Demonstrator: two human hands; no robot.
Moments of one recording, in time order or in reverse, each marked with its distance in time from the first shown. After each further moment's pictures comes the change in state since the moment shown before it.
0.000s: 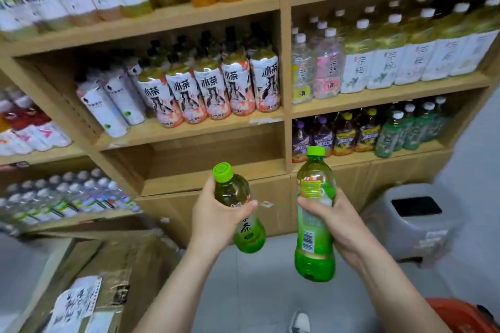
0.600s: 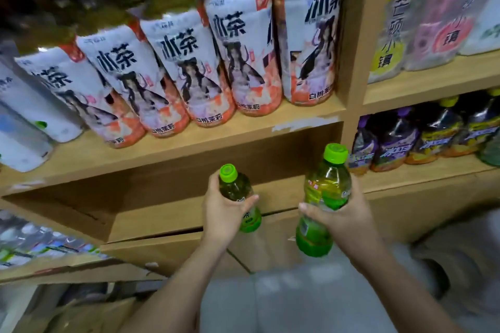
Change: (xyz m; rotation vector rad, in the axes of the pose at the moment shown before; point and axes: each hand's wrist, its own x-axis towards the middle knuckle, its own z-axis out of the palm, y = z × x) left_hand 0.299 -0.223 0.088 0.132 0.035 -0.063; right_hand 0.308 0.097 0.064 -0.191 0.152 -0.247
